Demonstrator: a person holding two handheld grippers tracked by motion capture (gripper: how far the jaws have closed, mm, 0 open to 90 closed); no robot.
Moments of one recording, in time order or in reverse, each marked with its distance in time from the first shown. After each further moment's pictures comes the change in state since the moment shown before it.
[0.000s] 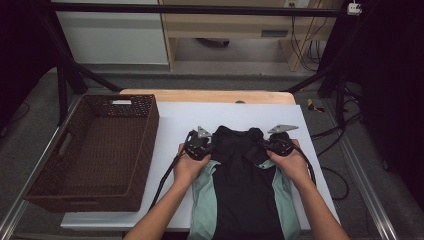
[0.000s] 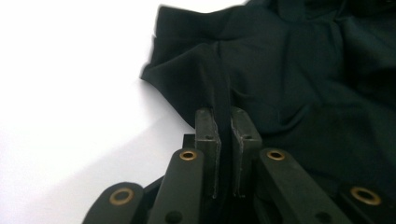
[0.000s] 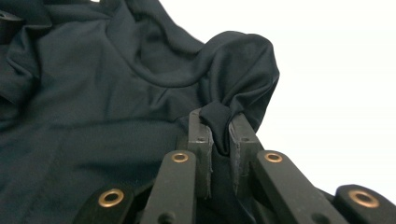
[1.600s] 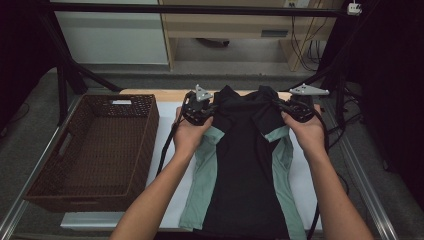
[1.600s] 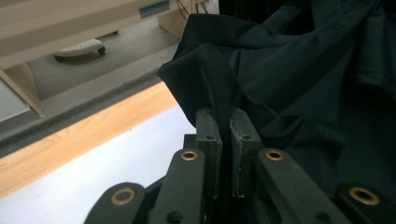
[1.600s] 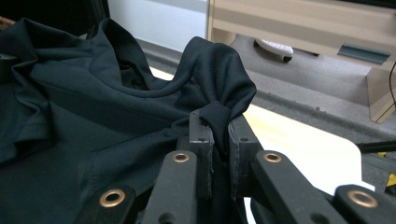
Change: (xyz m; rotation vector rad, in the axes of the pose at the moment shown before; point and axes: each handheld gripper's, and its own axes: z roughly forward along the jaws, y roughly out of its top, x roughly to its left) left arm 0.011 0.110 -0.059 -0.210 0.106 0.045; right arm -0.027 0.101 -0.080 -0.279 -0.114 0.041
